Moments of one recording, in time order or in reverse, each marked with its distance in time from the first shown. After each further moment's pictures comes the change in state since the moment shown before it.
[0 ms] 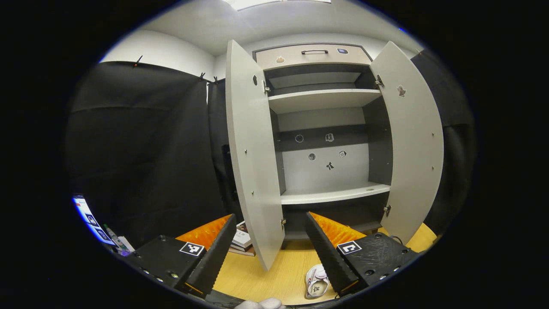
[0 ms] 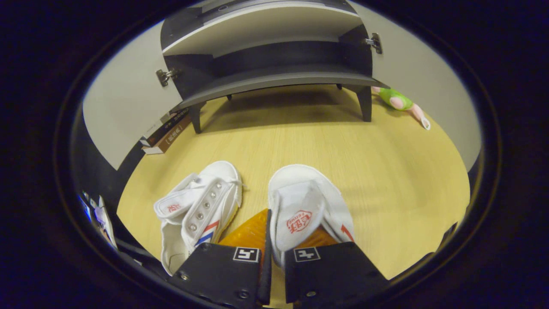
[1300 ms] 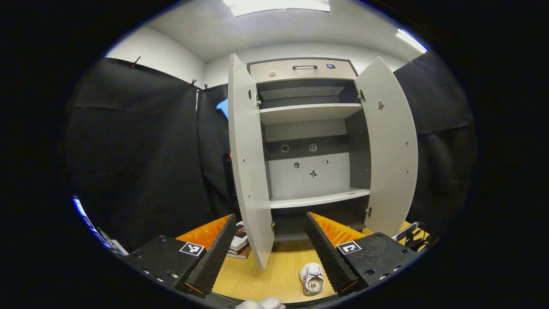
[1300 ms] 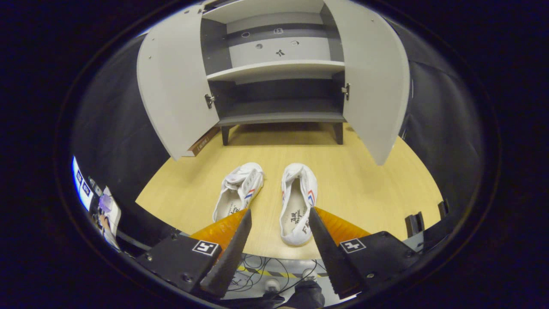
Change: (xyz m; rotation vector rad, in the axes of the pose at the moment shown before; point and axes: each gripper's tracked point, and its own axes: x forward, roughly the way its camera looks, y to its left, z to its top) left arm -0.051 0.011 0.010 -0.004 -0.077 -0.123; right arm -0.162 0.028 -0.041 -0.081 -0.139 -0.036
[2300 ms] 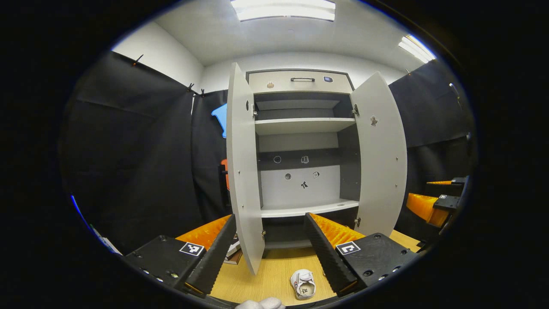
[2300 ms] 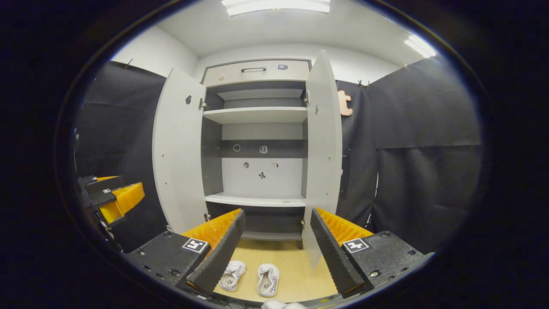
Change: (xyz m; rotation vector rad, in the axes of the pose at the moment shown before) left arm -0.007 -0.002 0.022 -0.054 -0.066 -0.078; right arm -0.244 -0.013 0.231 -0.041 -0.671 -0.164
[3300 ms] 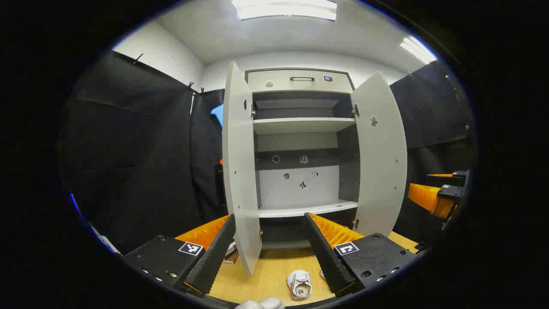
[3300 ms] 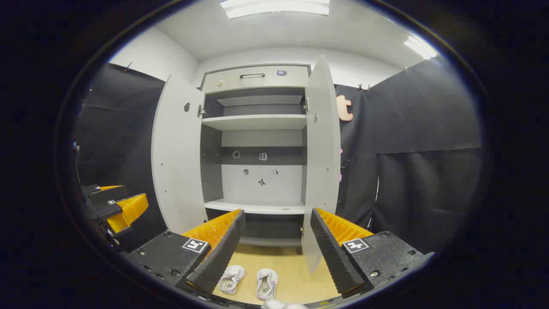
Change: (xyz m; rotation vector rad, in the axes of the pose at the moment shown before) left arm 0.006 -0.010 0.003 -0.006 0.004 0.002; right arm 0.001 -0.004 0.026 0.000 -0.044 0.012
